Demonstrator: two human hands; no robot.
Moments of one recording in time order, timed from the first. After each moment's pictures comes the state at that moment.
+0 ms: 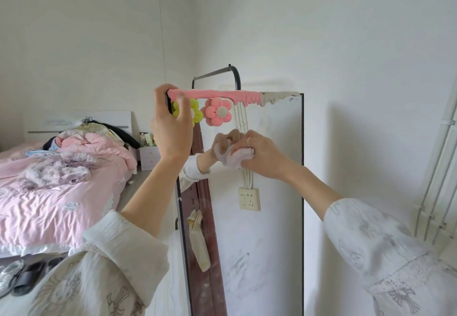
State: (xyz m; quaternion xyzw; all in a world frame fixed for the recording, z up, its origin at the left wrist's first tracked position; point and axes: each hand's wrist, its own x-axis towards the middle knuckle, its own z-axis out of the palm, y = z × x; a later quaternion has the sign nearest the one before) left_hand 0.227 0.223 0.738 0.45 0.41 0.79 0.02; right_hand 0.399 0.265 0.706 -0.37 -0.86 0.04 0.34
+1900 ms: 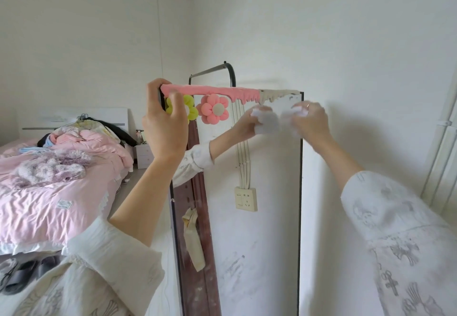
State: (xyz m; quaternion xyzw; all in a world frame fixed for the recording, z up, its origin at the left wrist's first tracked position) left_hand 0.239 0.224 0.739 0.45 0.42 0.79 -0.02; right_hand 0.488 0.321 0.746 -0.54 -0.63 0.04 0.55
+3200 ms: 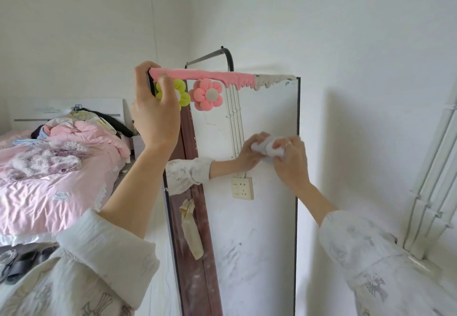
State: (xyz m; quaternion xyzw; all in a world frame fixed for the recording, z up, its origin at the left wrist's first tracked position) left_hand 0.224 0.219 0.738 0.46 0.41 0.79 -0.04; right_hand 0.466 0.327 0.625 -0.51 -0.68 -0.06 0.52
